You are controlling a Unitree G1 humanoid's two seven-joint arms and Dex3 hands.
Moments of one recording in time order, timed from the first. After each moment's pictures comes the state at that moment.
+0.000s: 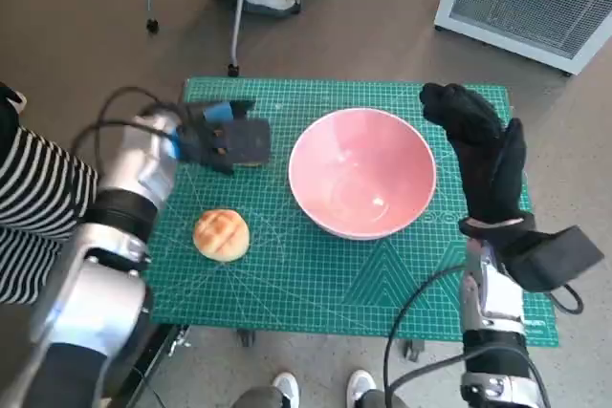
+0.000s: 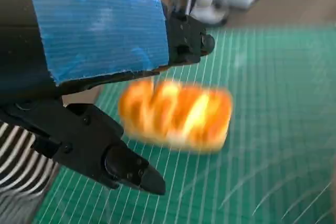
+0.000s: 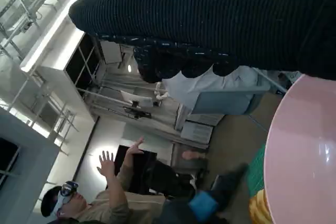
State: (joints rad) left arm -1.17 0.38 -0.51 1.33 0.66 -0.07 -0.34; right arm -0.51 -0.12 -0.15 0.45 0.27 -0.58 0.38
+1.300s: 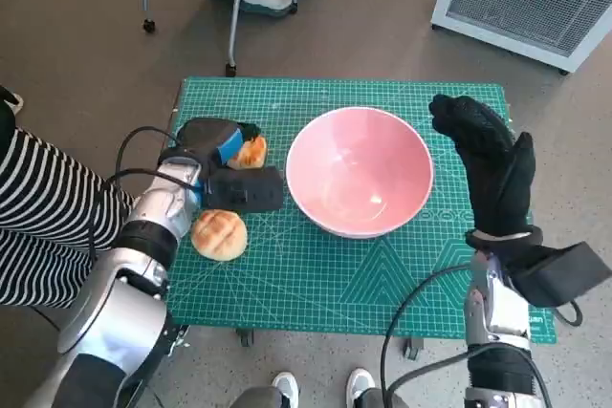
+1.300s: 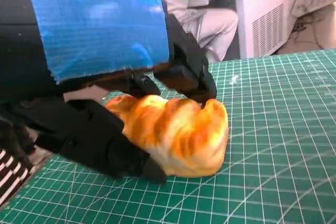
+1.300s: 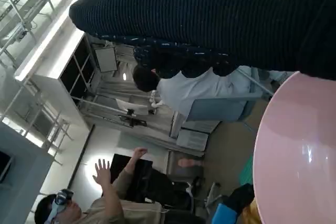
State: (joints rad) left arm -1.05 0.34 -0.57 1.36 0.75 -0.15 0.21; right arm -0.45 -0.13 -0.16 0.39 0.27 -0.55 0.36
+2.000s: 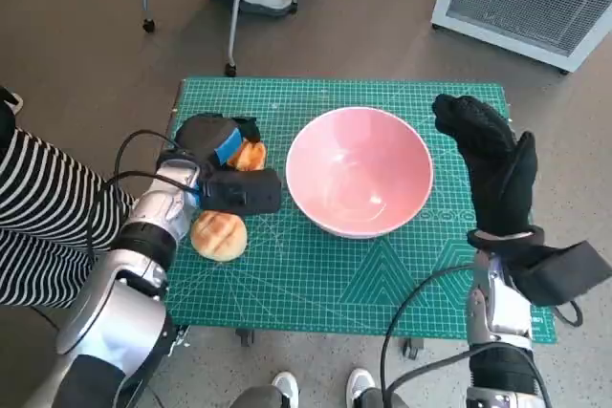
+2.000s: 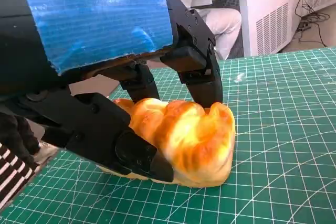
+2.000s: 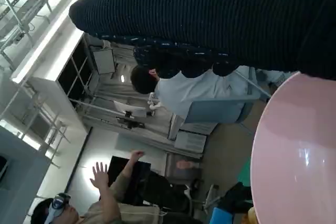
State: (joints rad) left arm -1.05 0.34 -0.57 1.36 0.75 -0.13 0.21; right arm -0.45 -0.13 -0.16 0.40 0.27 -0.55 0.35
